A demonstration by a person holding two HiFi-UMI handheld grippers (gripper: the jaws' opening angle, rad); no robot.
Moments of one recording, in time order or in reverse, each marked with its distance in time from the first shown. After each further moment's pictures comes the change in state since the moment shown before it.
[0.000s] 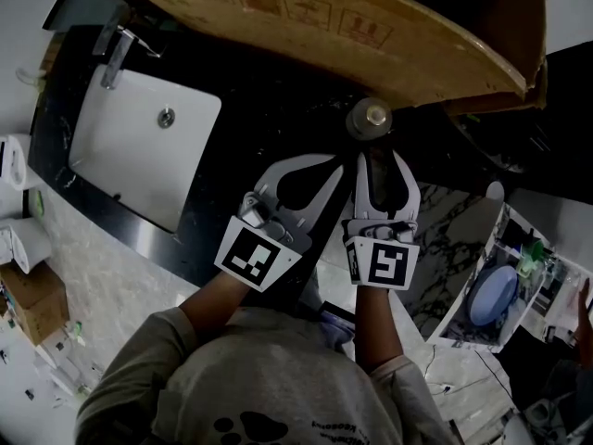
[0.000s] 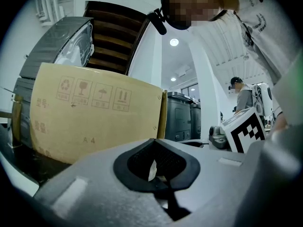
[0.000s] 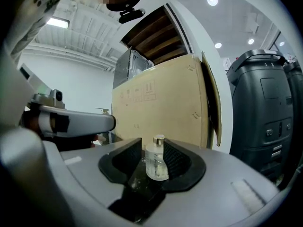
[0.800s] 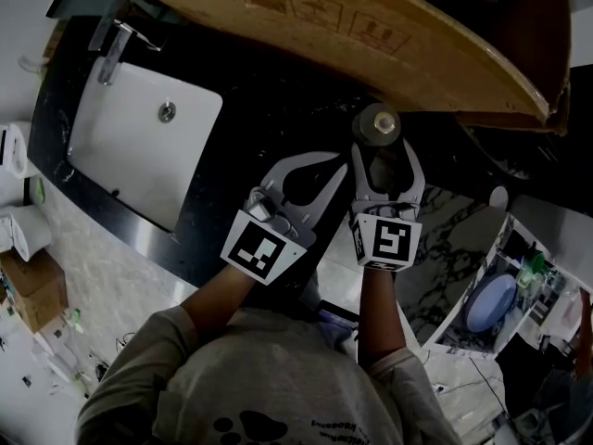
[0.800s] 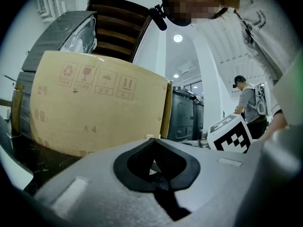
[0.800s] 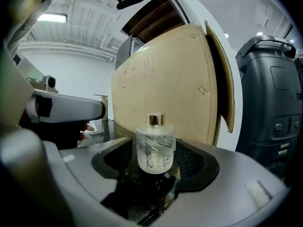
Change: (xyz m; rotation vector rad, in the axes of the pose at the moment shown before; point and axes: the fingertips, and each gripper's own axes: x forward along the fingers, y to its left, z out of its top) left arm 0.014 0.012 -0.027 -0.023 0.043 0.015; right arm 0.039 -0.013 -0.050 -0.029 0.099 0.061
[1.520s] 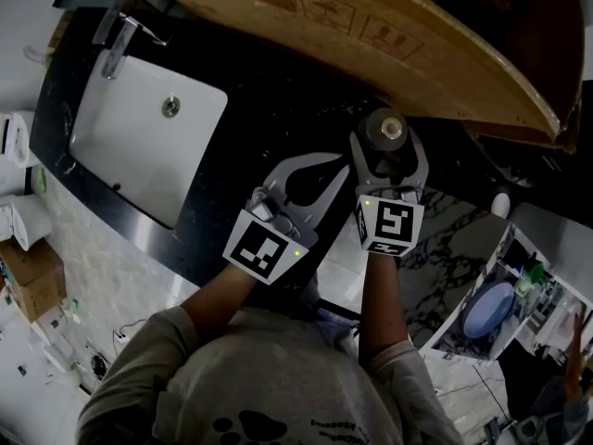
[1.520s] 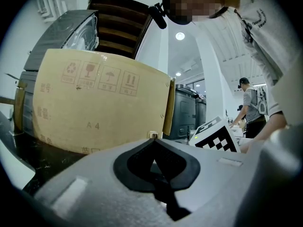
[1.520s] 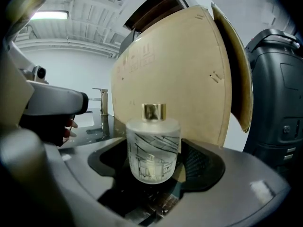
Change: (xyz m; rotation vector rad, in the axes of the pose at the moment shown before) left arm 0.001 0.006 -0.007 -0.013 0.017 0.028; right arm 0.033 -0.003 -0.010 -0.042 0.051 0.040
